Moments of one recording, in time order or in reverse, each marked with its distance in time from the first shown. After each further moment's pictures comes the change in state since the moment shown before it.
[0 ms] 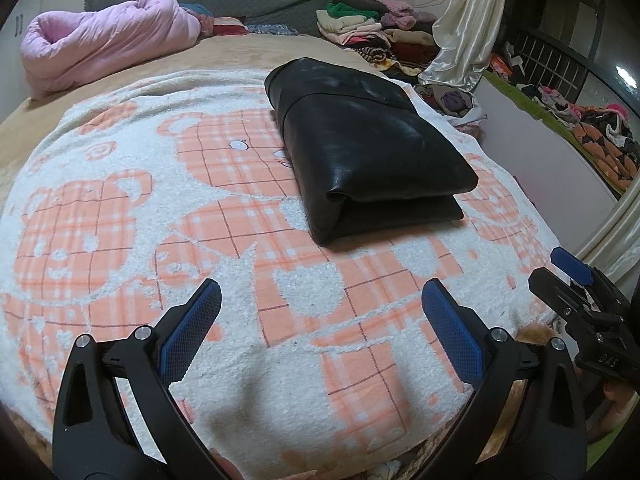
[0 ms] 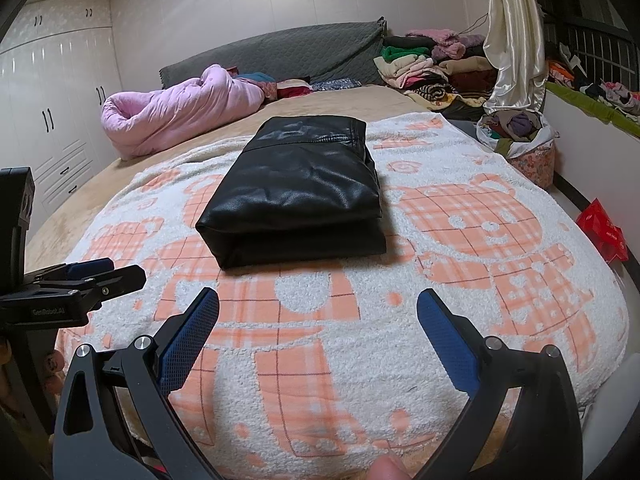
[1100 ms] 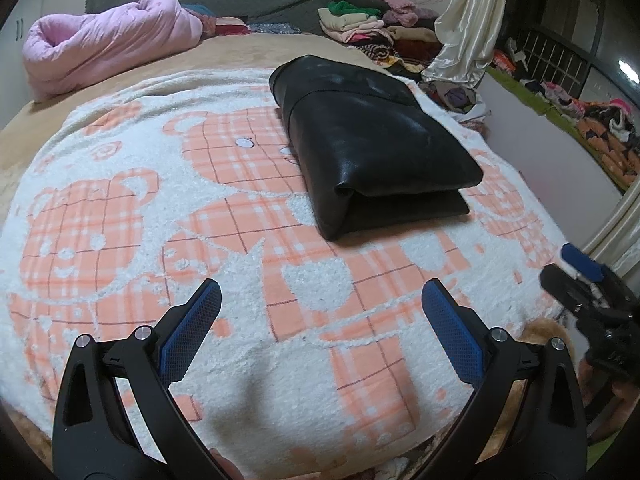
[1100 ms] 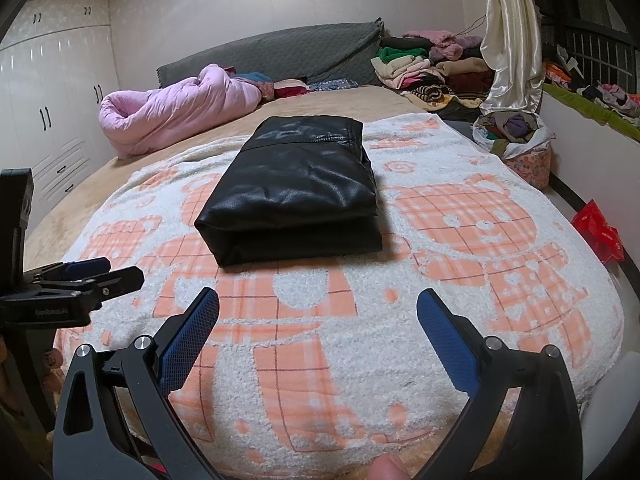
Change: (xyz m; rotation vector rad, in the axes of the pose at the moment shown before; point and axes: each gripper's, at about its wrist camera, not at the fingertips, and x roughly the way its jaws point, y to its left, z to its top) left arm 0.000 0.000 -0.003 0.019 0.012 0.043; right arm -0.007 -0.001 -0.003 -0.002 -0.004 -0.013
